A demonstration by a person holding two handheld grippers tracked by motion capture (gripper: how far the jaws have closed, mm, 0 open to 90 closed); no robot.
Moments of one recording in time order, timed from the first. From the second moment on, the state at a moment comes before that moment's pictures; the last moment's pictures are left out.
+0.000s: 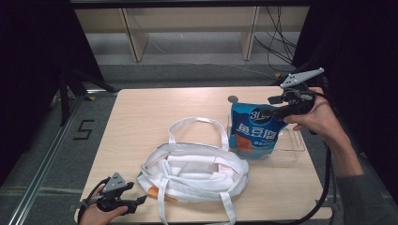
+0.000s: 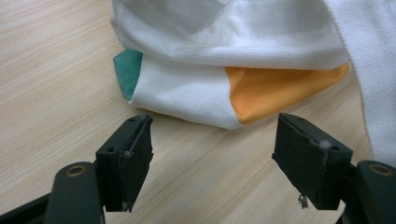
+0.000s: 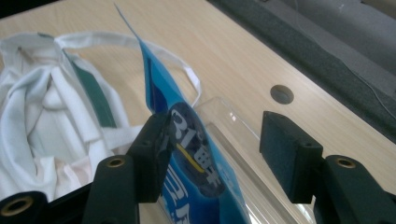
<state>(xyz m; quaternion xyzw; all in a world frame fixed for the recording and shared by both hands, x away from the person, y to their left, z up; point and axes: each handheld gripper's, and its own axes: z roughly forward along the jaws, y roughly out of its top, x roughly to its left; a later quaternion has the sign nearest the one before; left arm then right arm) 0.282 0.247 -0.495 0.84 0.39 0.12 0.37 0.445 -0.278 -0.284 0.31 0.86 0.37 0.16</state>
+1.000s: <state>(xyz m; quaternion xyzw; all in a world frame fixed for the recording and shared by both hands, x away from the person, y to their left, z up) 0.282 0.248 -0.495 0.84 0.39 0.13 0.36 0.411 -0.309 -0.300 0.36 0.80 0.44 0.19</state>
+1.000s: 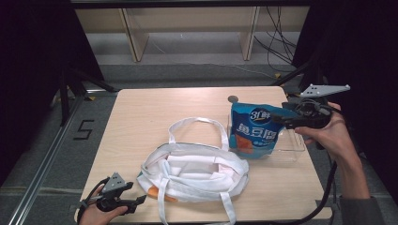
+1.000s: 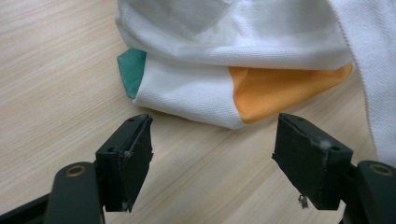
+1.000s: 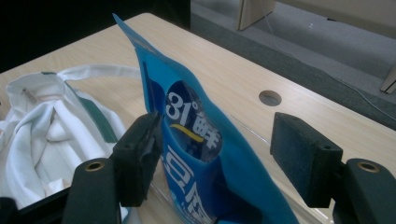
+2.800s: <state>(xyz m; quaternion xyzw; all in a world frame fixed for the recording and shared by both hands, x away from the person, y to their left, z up) 0.279 0.250 -0.497 0.83 0.40 0.13 0.37 0.375 -0.348 -0.356 0.43 0.77 0.43 0.19</state>
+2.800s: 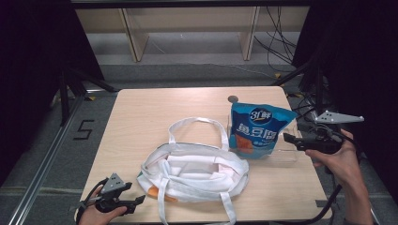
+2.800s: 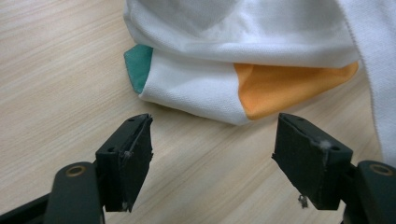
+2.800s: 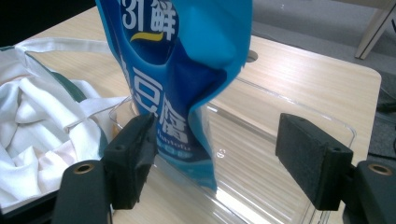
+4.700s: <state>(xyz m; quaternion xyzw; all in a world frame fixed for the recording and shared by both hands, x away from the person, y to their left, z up) 0.277 0.248 -0.498 0.83 0.40 0.13 0.37 0.315 -0.300 -0.444 0.42 0.80 0.39 0.19</state>
